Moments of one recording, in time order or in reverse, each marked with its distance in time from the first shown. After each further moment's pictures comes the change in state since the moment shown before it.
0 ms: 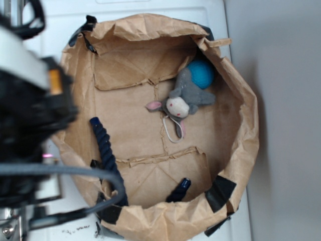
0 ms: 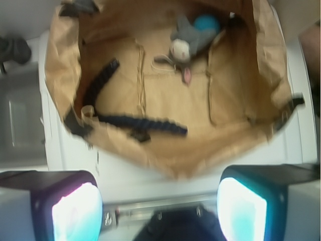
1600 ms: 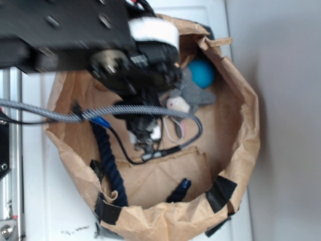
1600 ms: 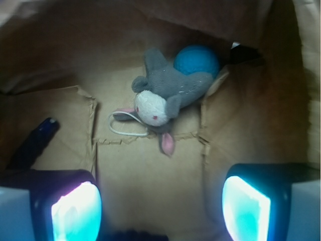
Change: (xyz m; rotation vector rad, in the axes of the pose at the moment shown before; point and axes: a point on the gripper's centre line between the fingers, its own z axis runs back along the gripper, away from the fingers) arm 0.066 0.029 -0.113 0.050 -0.085 0.028
